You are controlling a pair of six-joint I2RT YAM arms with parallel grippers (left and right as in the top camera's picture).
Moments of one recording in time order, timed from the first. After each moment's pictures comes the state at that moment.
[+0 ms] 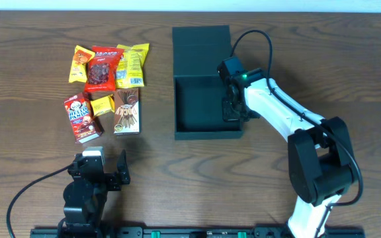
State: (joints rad) left arm -0.07 0.01 0.15 -0.57 -0.01 -0.12; right arm 0.41 1.97 1.38 -0.92 0.13 0.43
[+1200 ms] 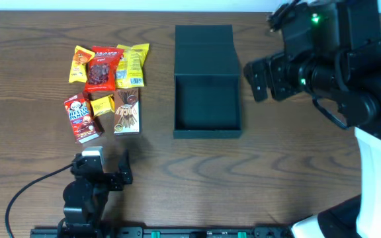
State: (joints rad) left arm -0.07 0.01 0.15 -0.56 0.07 -0.24; right arm 0.41 1.66 2.46 -1.66 -0.03 0.01
